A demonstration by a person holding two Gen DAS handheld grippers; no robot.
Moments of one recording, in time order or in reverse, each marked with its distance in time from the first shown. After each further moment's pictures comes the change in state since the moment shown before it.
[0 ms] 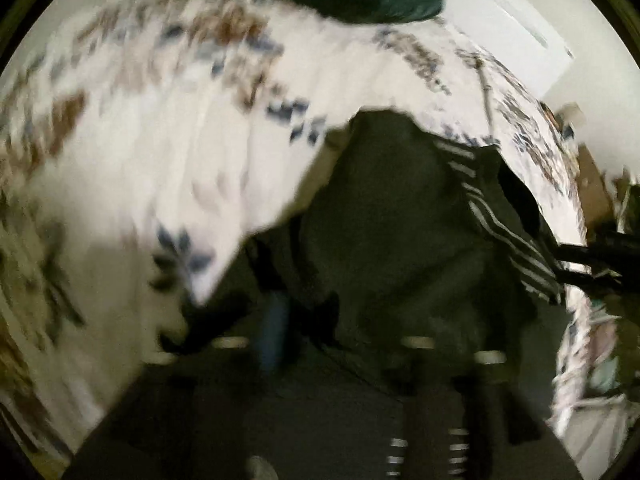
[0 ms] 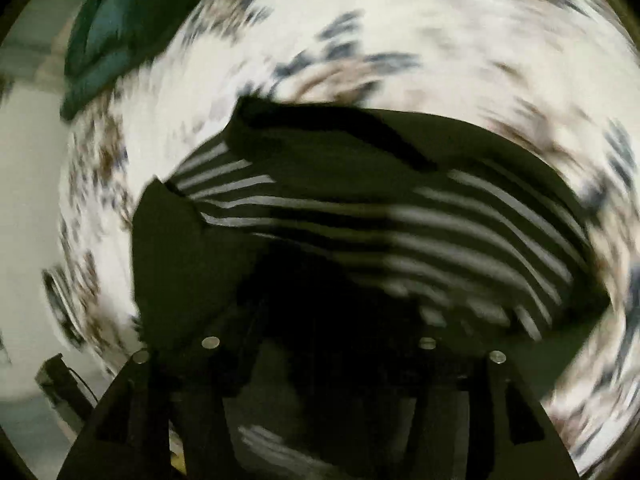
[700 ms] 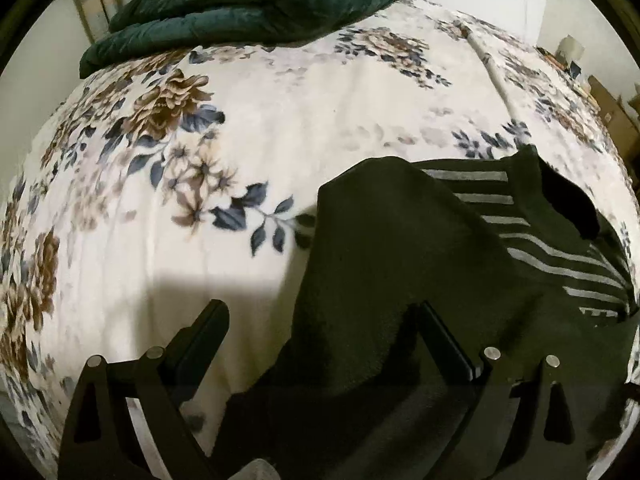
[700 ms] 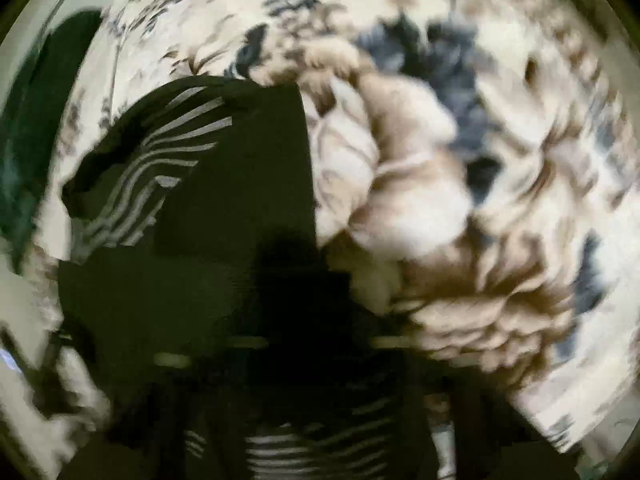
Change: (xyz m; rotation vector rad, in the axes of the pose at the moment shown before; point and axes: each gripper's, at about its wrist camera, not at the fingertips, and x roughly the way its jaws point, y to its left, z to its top) left arm 0.074 -0.044 0.069 0.239 -0.029 0.180; right arm -0.023 -0.158 -0.122 0.368 -0.181 -0.252
